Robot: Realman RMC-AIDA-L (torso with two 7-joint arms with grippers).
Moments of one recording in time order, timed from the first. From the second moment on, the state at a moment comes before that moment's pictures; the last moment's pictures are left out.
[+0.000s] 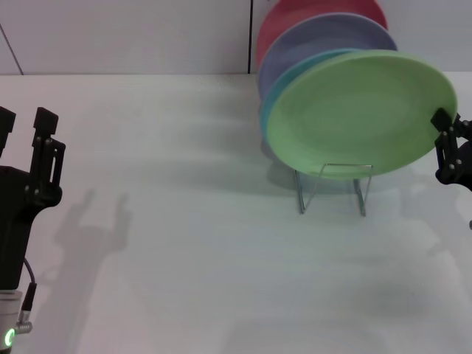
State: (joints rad) left arm -0.13 -2.07 -0.52 -0.54 2.20 1.66 -0.08; right arm 0.07 1.95 1.10 0.69 -2.92 -1.10 0.21
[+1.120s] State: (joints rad) left arm -0.12 -2.07 -0.50 -0.55 2.20 1.68 -0.09; right arm 0.05 1.97 1.10 0.67 -2.92 -1.14 0.16
